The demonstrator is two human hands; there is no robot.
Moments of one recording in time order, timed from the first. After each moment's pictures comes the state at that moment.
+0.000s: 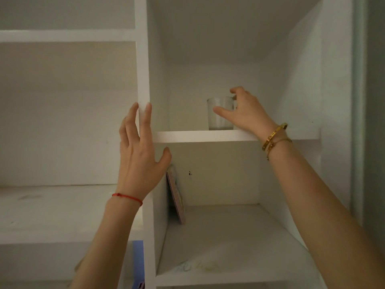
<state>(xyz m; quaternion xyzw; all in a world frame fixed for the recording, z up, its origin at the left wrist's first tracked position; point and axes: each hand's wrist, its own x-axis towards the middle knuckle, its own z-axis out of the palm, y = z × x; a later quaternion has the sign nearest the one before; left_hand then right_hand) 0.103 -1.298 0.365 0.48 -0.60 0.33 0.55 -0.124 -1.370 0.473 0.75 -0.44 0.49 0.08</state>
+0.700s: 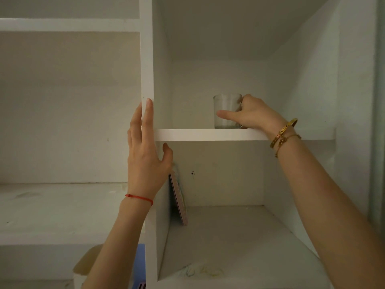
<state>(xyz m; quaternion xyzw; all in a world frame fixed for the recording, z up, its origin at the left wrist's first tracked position) 0.102 -1.323 0.362 0.39 -0.59 0.30 0.64 -0.123 -1.393 0.482 0.74 -0.51 0.44 0.00</state>
